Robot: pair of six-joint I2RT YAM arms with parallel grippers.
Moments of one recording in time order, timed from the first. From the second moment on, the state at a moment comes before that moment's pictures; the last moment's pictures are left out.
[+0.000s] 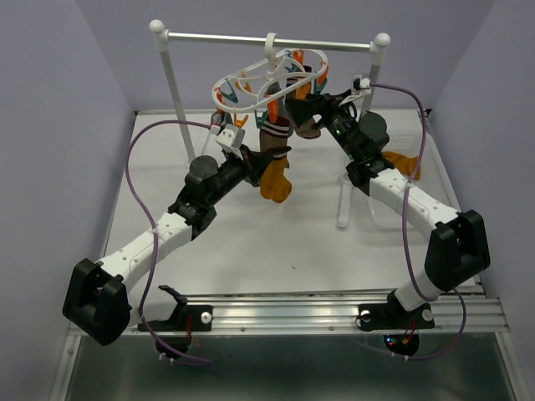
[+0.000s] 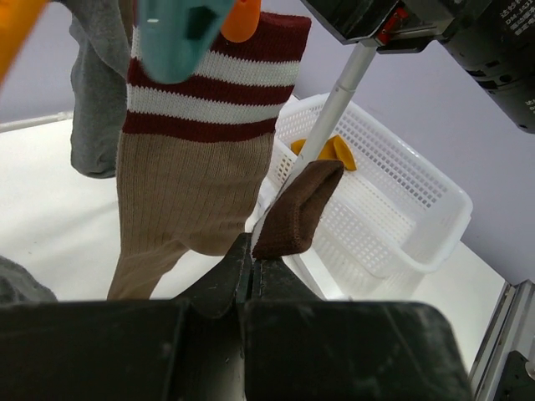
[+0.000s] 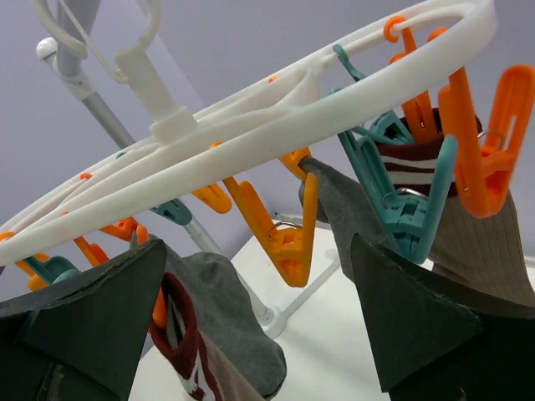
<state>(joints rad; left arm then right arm) -0.58 1.20 0.82 0.44 0.19 -0.35 0.46 1.55 1.23 0.68 -0.15 0.54</state>
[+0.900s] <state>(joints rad) -0.58 1.25 0.82 0.48 0.19 -0.38 0.49 1.57 1.21 0.76 -0.06 0.50</state>
